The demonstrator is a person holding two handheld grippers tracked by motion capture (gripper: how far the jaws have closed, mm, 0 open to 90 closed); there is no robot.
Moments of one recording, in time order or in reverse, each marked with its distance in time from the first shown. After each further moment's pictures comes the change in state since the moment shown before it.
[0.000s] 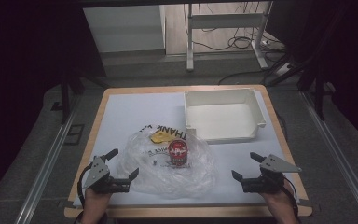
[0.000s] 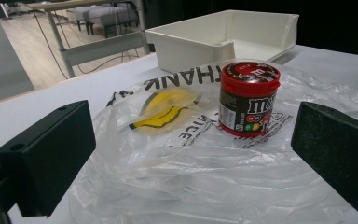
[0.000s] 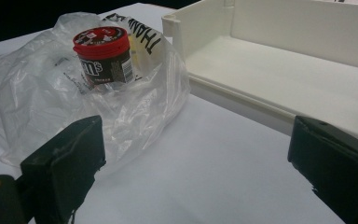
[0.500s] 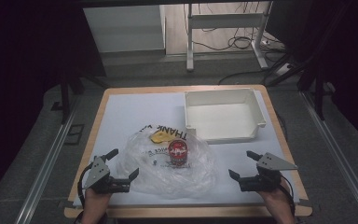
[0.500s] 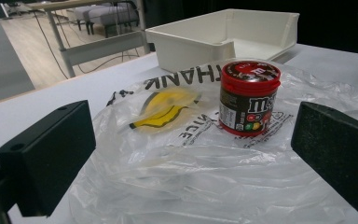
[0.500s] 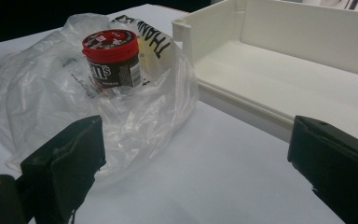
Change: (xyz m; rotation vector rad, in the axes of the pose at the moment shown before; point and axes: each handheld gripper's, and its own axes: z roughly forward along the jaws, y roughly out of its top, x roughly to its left) left arm 0.000 0.000 0.000 0.002 0.001 0.002; right arm 0.003 0.006 0.007 -0.003 0.029 -0.026
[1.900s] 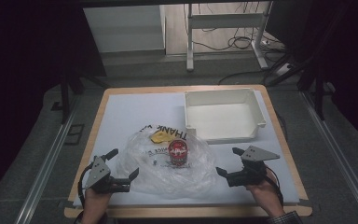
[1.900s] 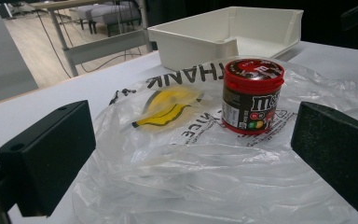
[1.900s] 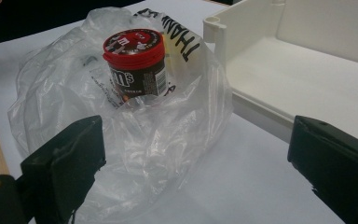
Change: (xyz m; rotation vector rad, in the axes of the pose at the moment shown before) left arm 0.000 0.000 0.001 0.007 0.013 0.007; right arm 0.011 0.019 0.033 0.061 0.090 -0.007
